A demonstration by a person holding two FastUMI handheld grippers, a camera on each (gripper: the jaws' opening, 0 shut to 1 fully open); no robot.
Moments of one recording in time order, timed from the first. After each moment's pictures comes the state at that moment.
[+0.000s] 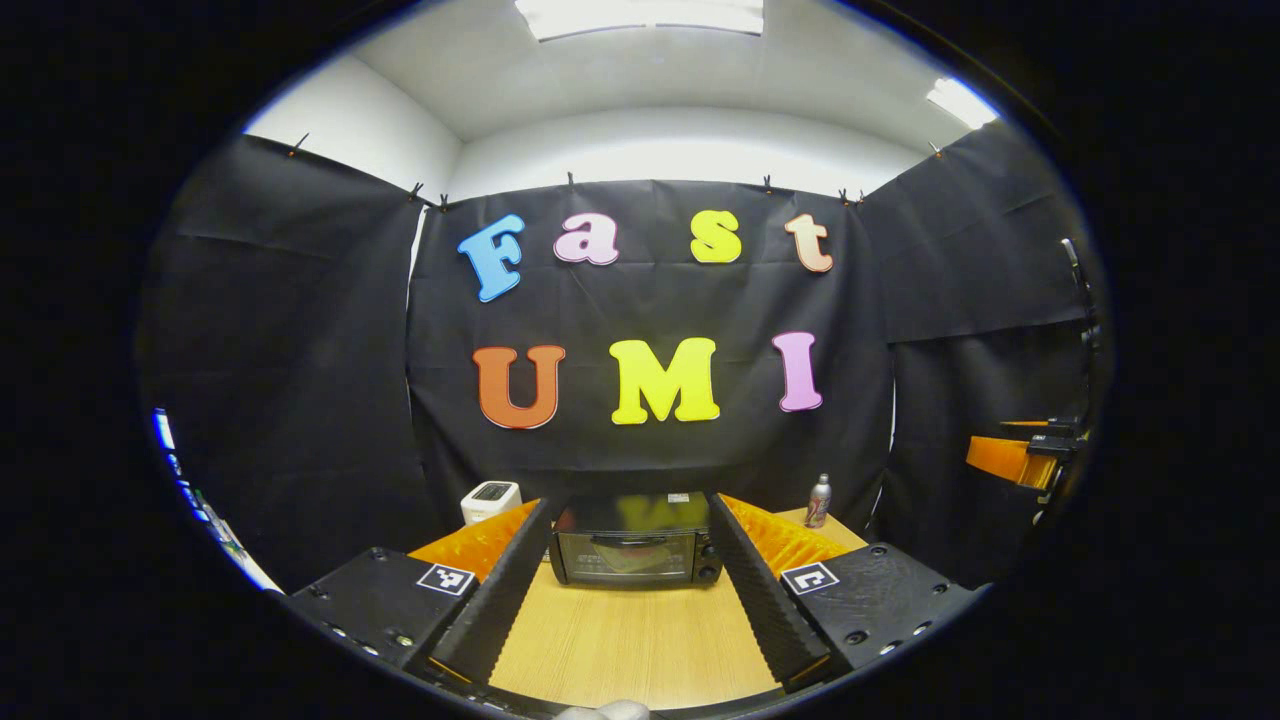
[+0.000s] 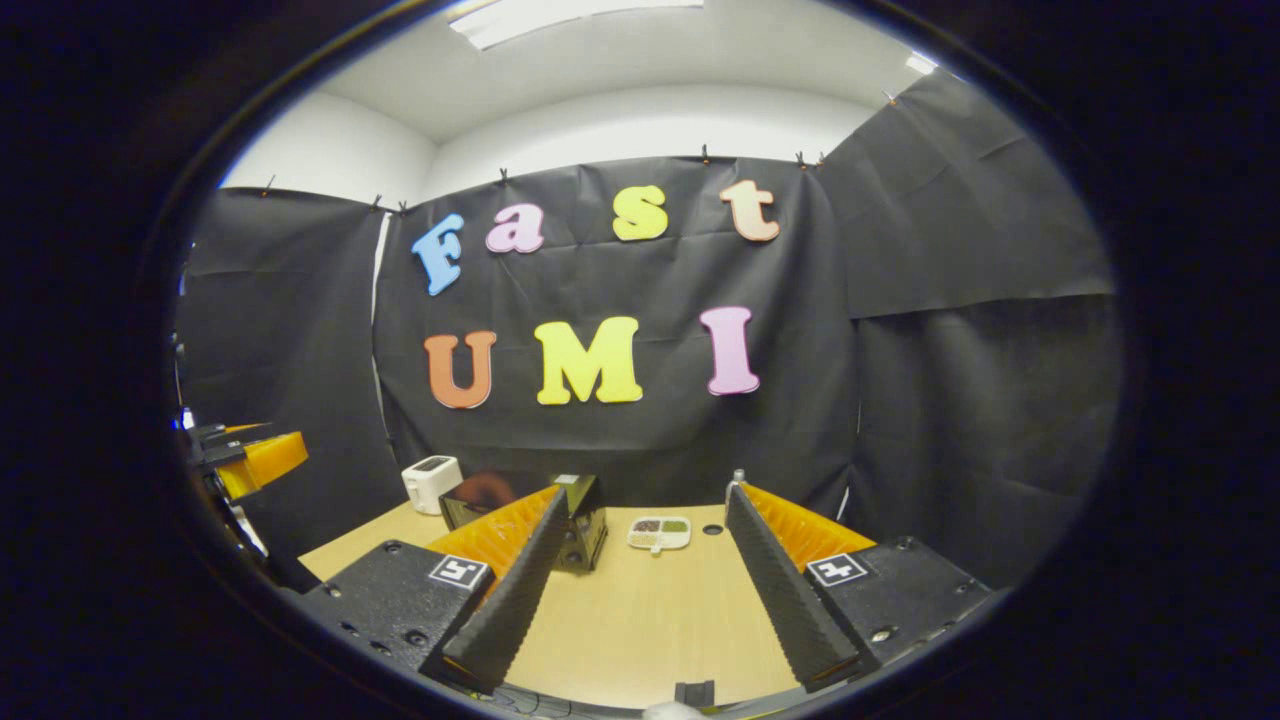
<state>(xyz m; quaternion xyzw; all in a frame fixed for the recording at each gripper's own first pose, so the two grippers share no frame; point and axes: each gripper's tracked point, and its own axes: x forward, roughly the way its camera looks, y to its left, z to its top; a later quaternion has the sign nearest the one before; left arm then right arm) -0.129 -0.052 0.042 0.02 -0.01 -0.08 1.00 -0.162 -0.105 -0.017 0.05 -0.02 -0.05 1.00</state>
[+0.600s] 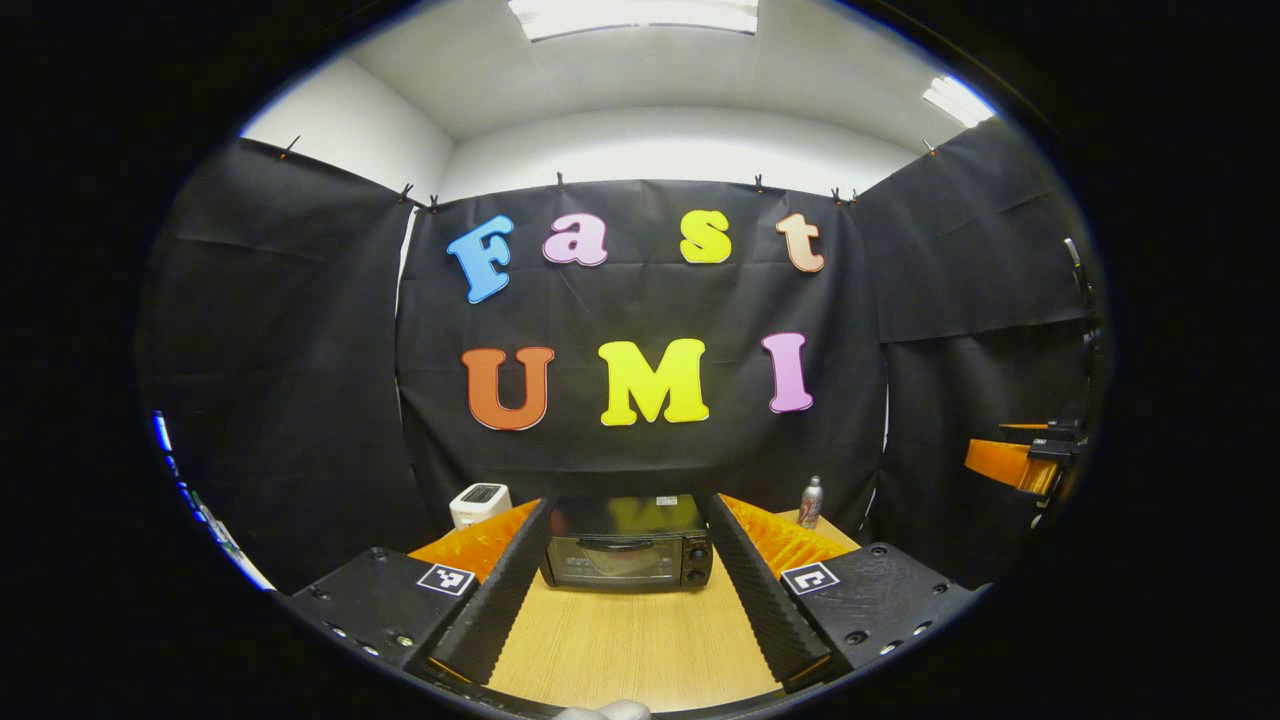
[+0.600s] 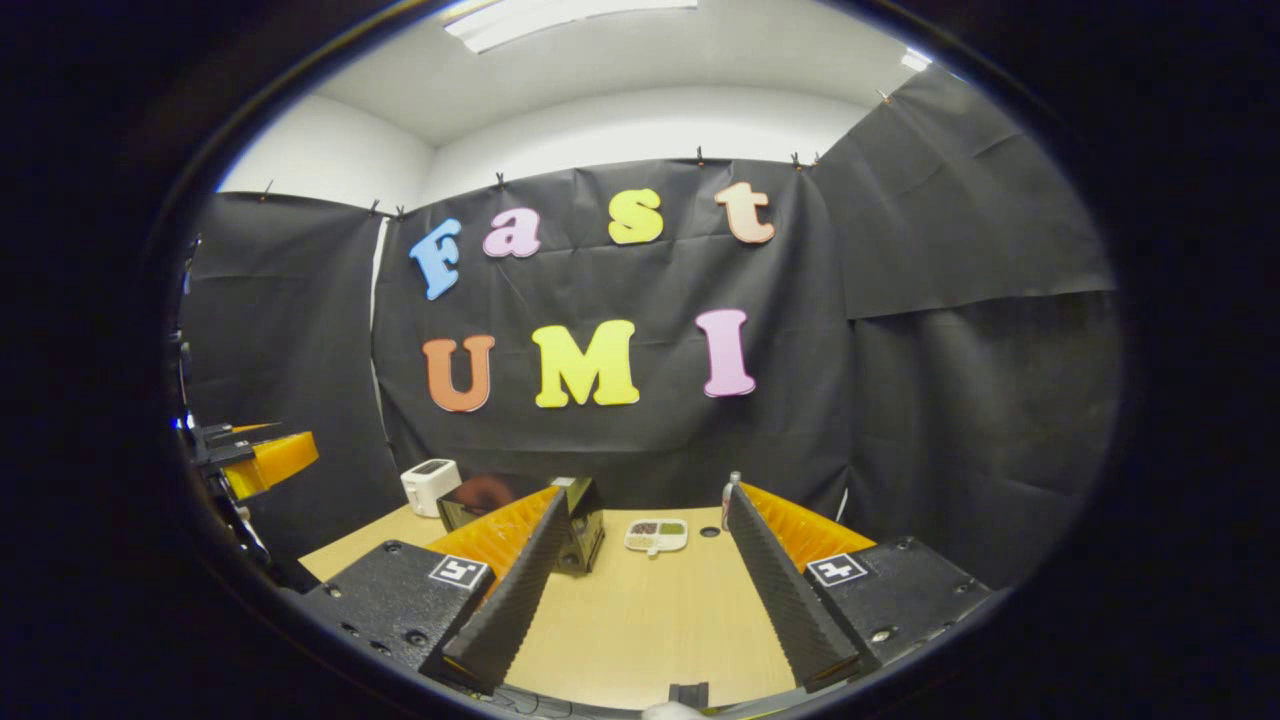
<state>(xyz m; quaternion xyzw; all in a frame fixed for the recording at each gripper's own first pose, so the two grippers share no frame) -0.126 -0.072 0.043 0.02 -0.01 -0.09 1.00 -0.165 -0.113 -0.013 0.05 -0.02 -0.05 1.00</state>
